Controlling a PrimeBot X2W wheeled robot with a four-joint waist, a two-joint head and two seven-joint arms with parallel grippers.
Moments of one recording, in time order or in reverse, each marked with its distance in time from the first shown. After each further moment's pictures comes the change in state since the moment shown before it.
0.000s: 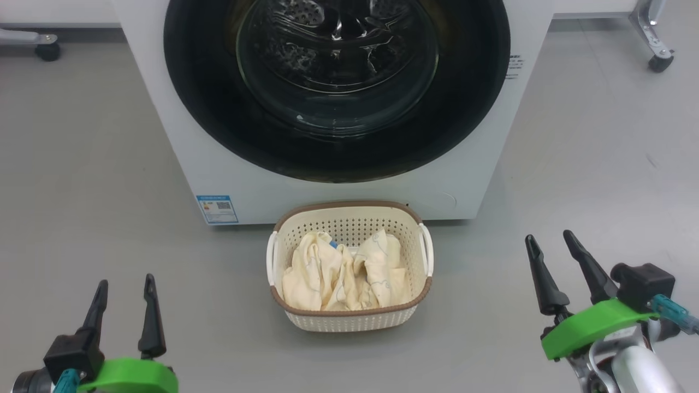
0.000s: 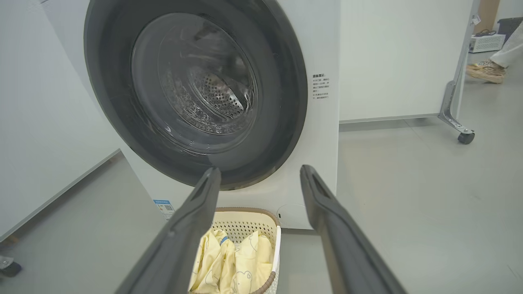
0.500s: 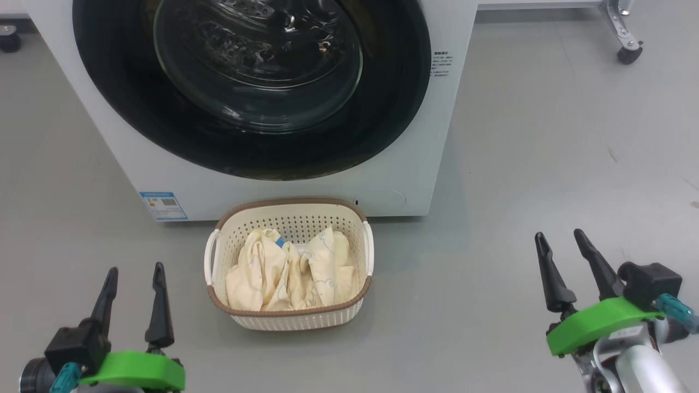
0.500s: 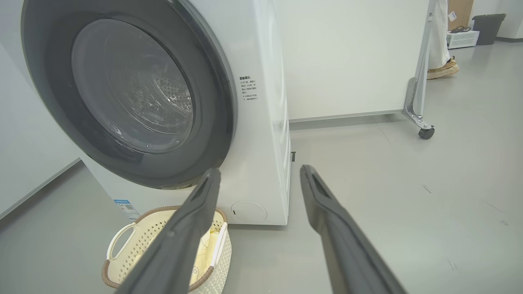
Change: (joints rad) left arm -0.014 -0.018 0.004 -0.027 -0.013 0.000 0.000; right arm -0.001 -0.003 -0.012 0.001 -0.007 0.000 0.000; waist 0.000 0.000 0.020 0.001
